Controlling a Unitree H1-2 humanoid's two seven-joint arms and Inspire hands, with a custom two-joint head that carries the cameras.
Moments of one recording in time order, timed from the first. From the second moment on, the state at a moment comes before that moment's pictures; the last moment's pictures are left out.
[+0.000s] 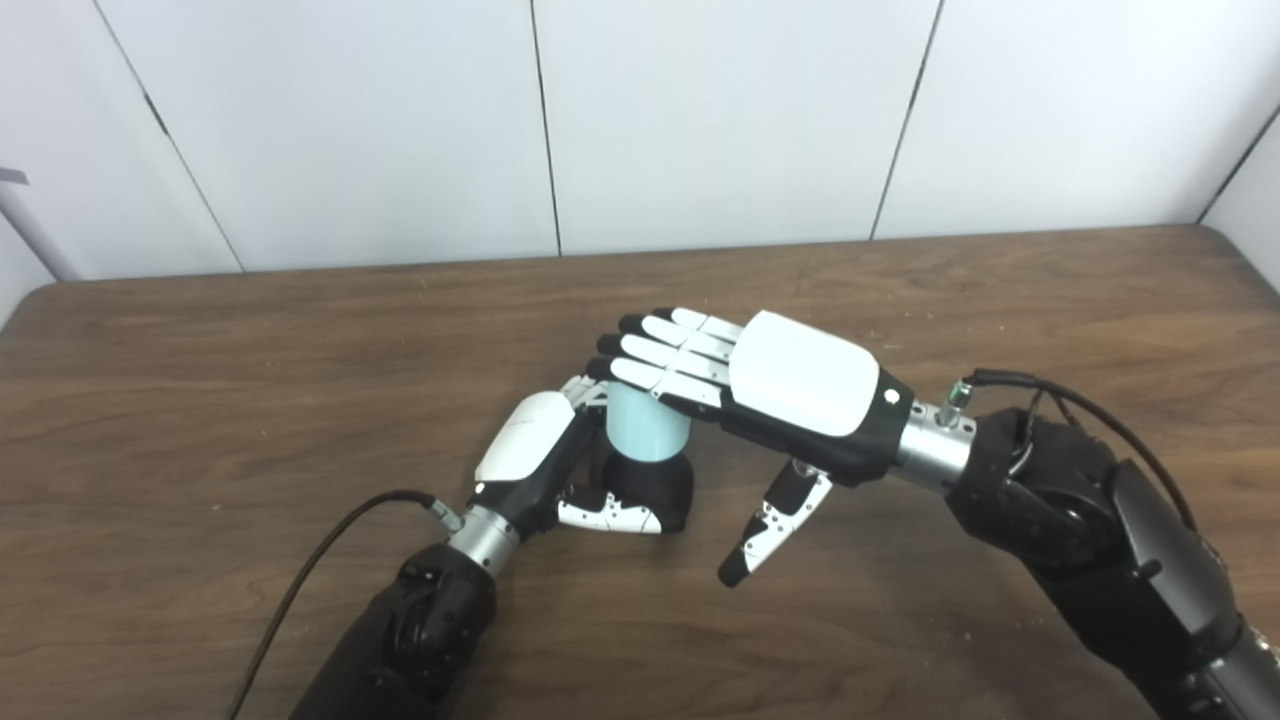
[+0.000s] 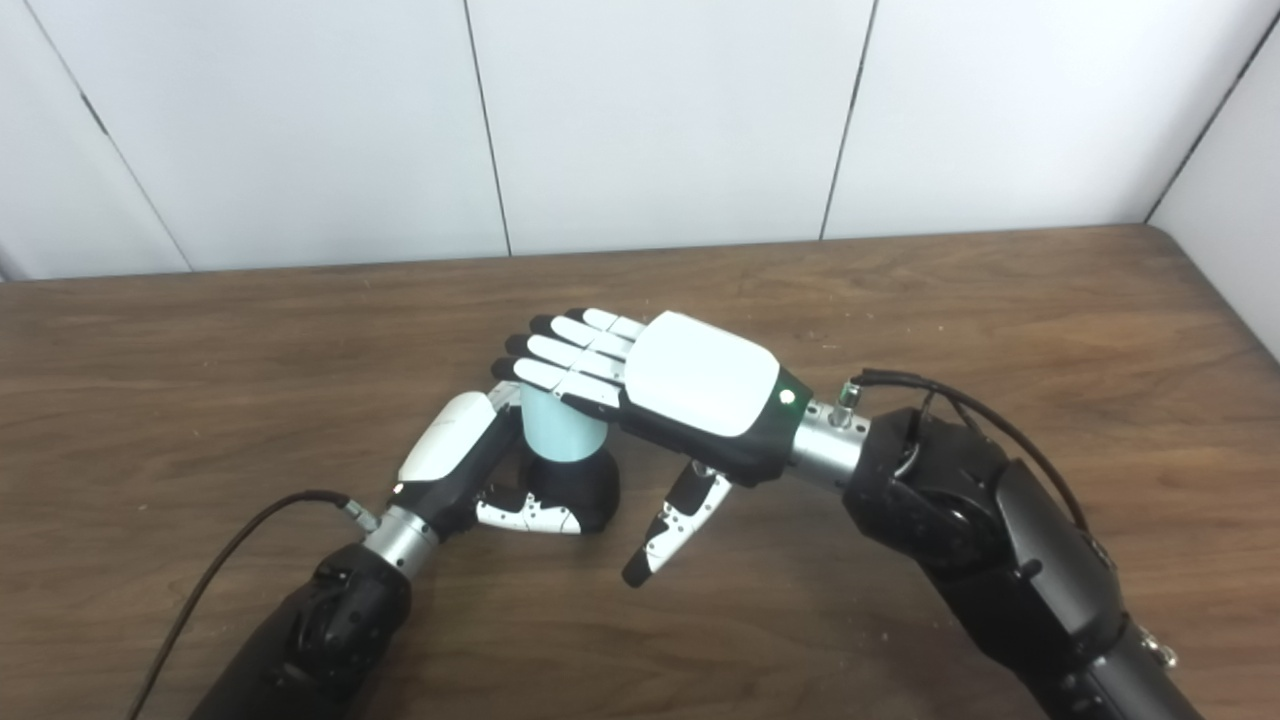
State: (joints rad) left arm -0.25 0.22 -0.42 0.16 0.63 -0.15 0.00; right arm -0.41 -0.46 0.37 -0.31 -0.63 -0.36 0.42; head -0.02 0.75
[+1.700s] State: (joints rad) left arm -0.24 0.23 -0.42 0.14 0.62 -0.14 0.00; right arm -0.39 -0.46 0.40 -0.33 -0.67 -0.35 0.39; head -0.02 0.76
